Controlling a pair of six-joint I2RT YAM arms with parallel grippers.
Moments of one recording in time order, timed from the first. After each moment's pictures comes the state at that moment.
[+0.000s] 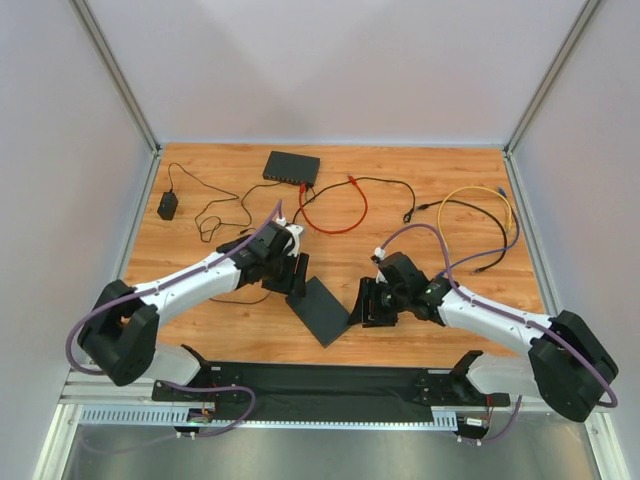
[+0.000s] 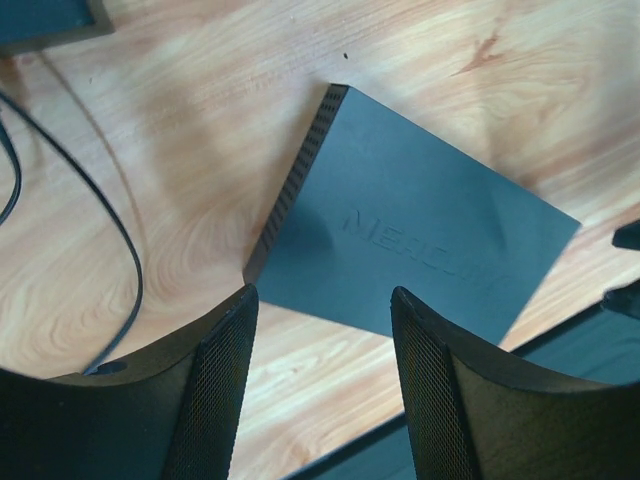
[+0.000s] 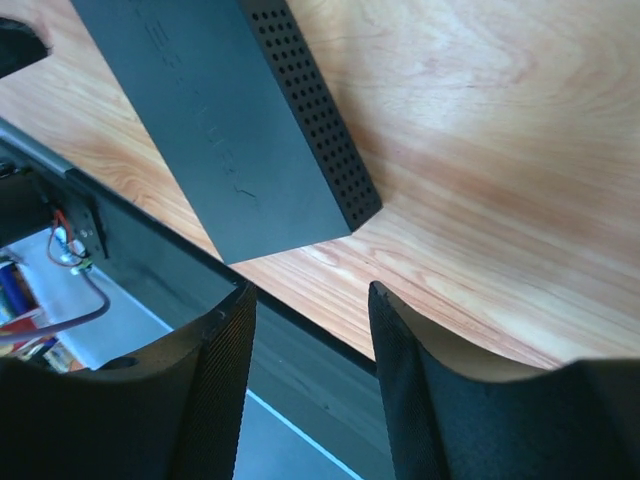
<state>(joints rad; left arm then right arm) -0.68 1.36 0.84 -0.48 0.14 -0.40 0.75 1.21 0.57 -0.32 -0.30 0.81</state>
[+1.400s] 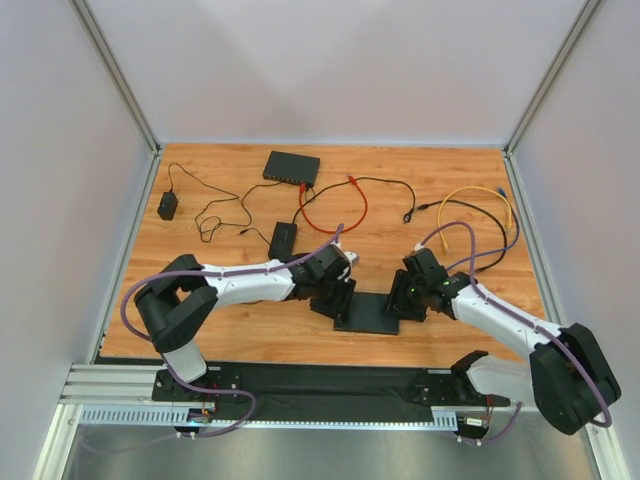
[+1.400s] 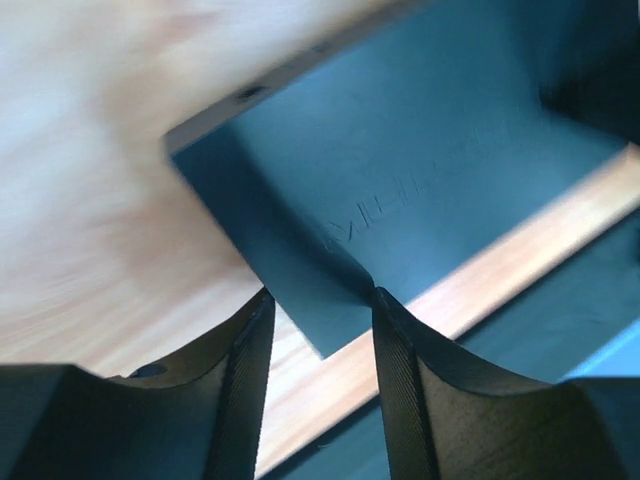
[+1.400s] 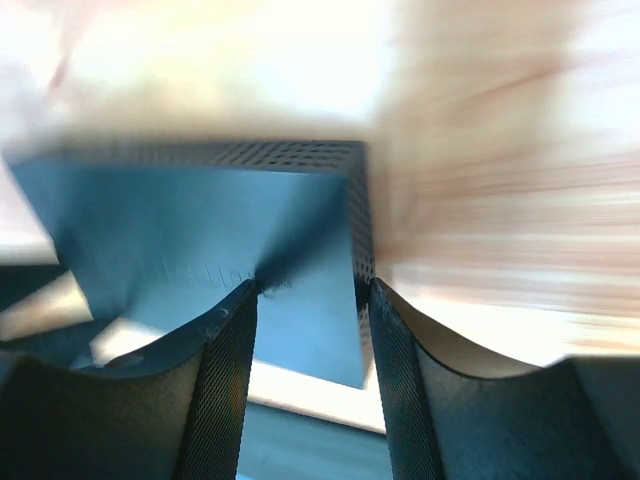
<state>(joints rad) -0.98 1.68 0.98 -0.35 0.15 -0.56 0.55 1.18 0.54 -0.47 -0.12 0.83</state>
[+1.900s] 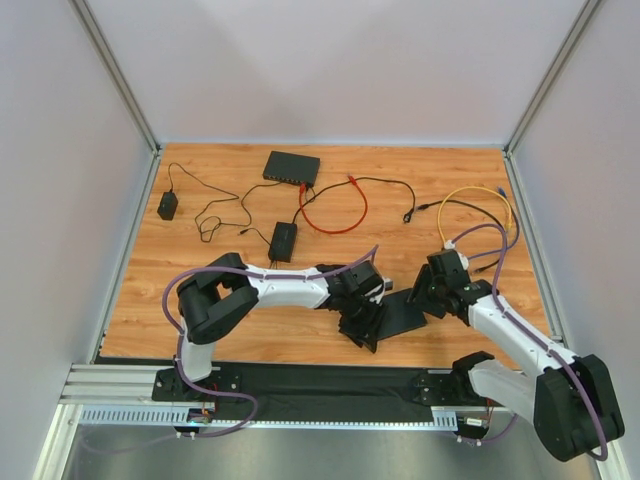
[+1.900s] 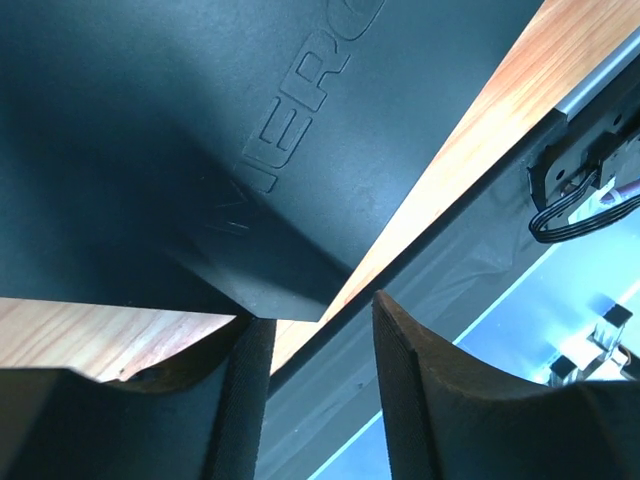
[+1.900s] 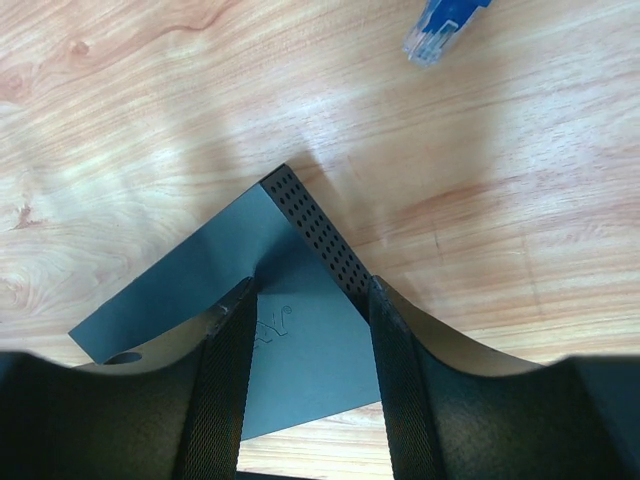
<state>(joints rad) -1.13 1.92 1.19 -0.38 0.39 -0.67 0.36 1.03 0.47 -0.49 0.04 0.77</state>
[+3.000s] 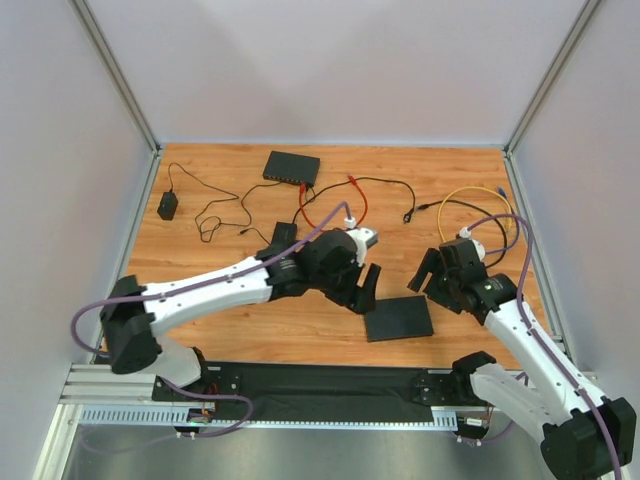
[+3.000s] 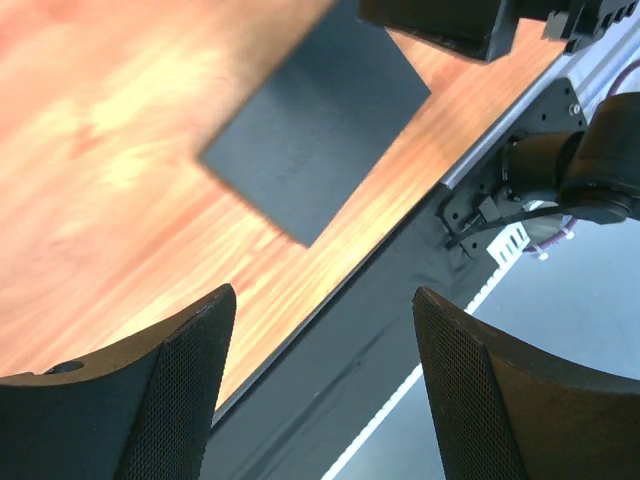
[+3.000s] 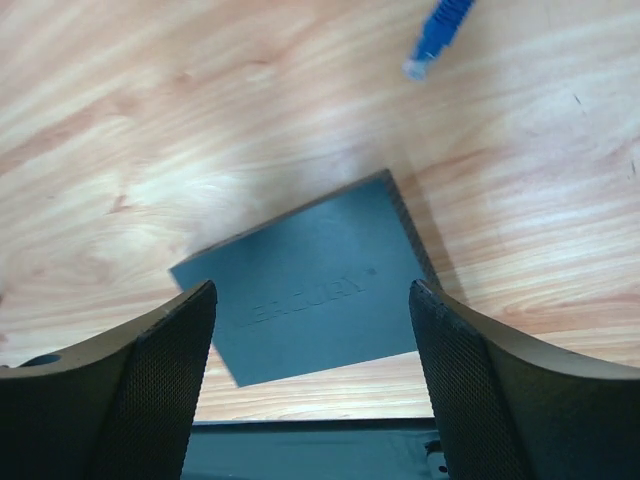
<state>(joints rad) -1.11 1.55 1.25 -0.51 0.10 -0.56 0.36 0.87 0.65 -0.77 0.11 0.80</state>
